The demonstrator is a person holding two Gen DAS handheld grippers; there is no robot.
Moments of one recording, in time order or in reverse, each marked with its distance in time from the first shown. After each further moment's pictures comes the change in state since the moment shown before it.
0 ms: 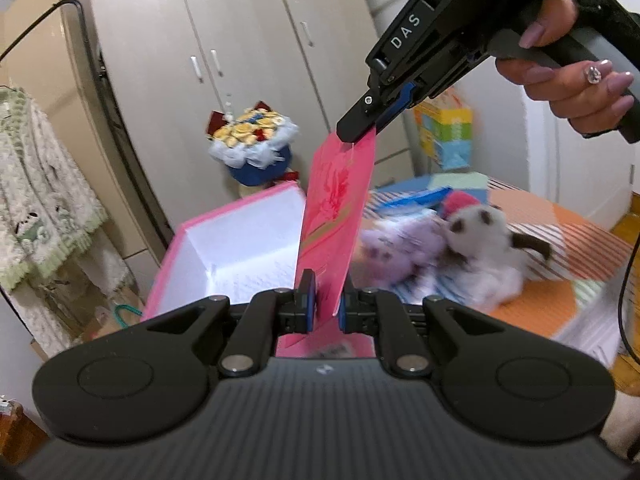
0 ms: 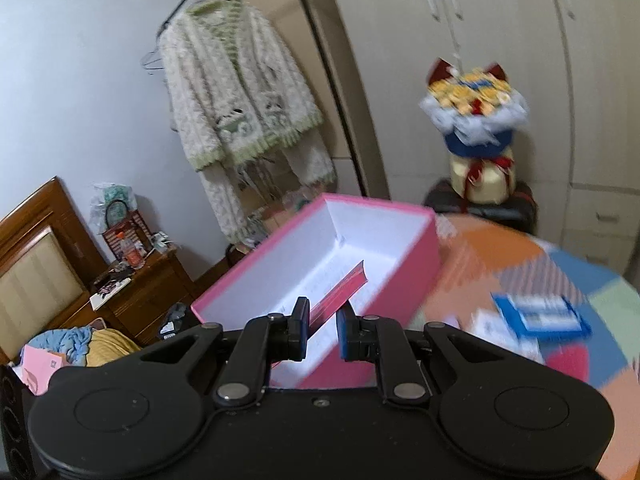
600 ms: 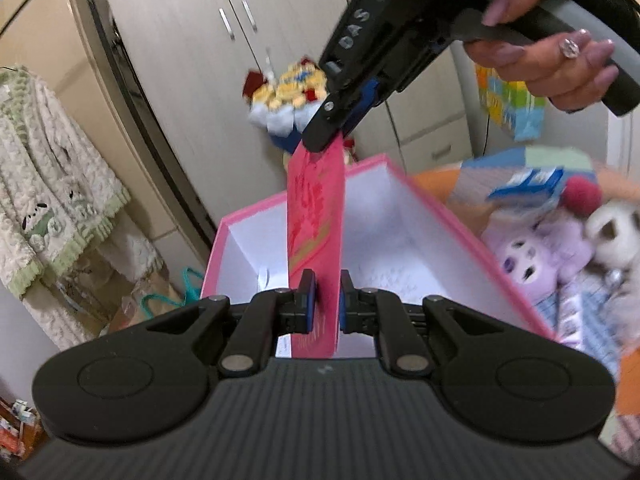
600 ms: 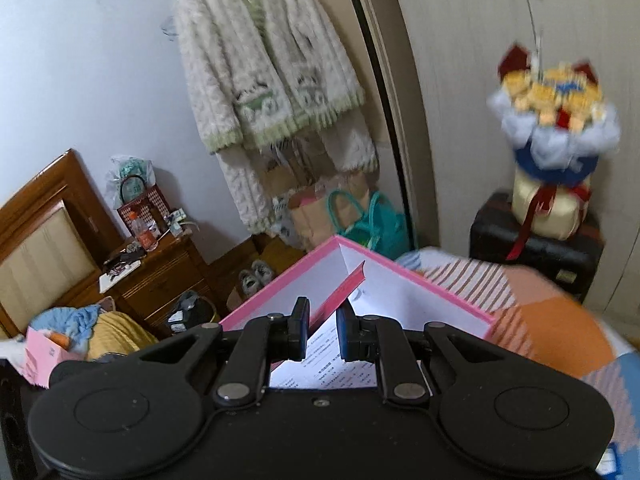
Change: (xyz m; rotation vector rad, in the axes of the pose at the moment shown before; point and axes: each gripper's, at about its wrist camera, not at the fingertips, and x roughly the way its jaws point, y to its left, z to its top) left arm 0.137 0.071 0.022 0.025 0.149 0.090; right arm 0.166 -0.050 0.089 -0.041 0.155 0.145
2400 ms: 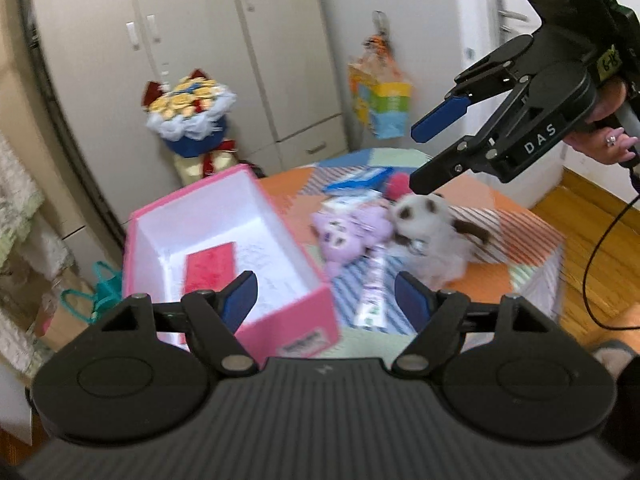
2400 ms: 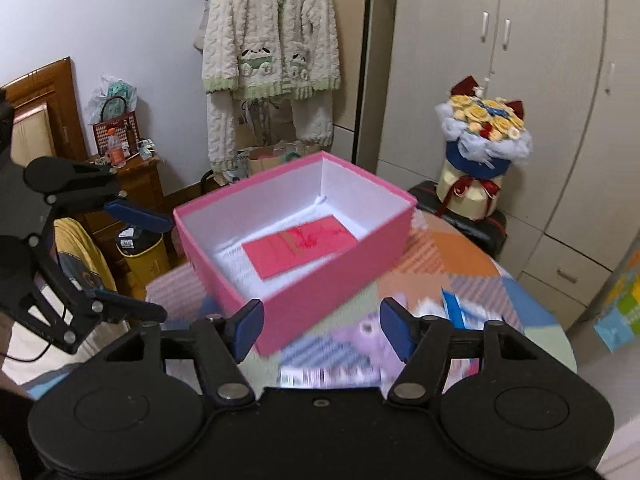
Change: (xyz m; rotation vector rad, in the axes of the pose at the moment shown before) left arm -0.156 -0.028 -0.003 0.035 0.001 -0.371; right arm -0.188 0.097 -0.163 -0.227 0.003 -0.297
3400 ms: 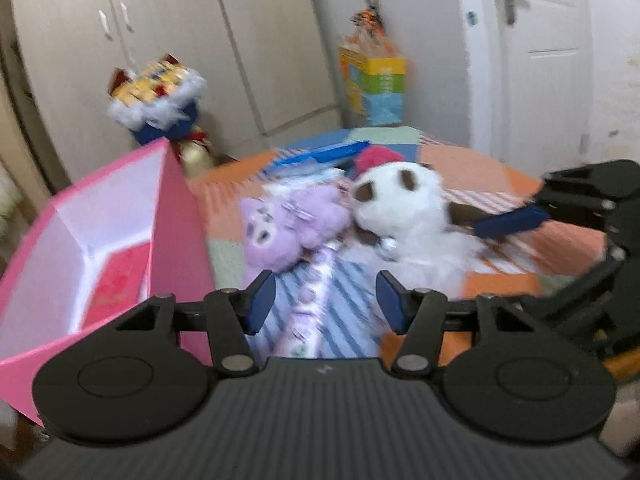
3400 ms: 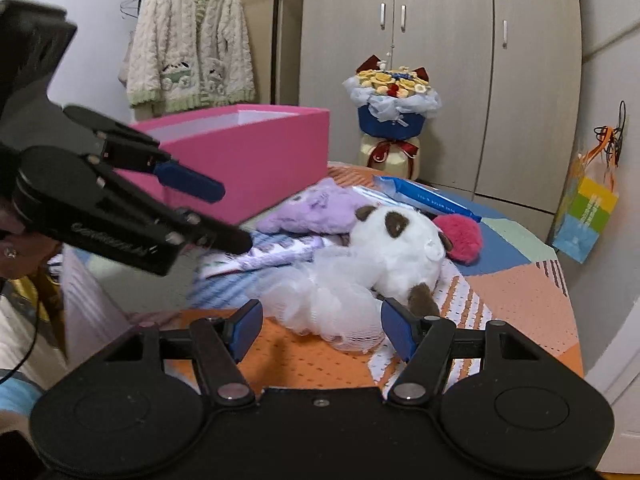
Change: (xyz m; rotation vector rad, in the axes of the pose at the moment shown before) left arm 0.146 -0.082 -0.024 0.011 -0.037 0.115; right arm 0.069 -0.004 -0.173 0.132 -0.171 -0.240
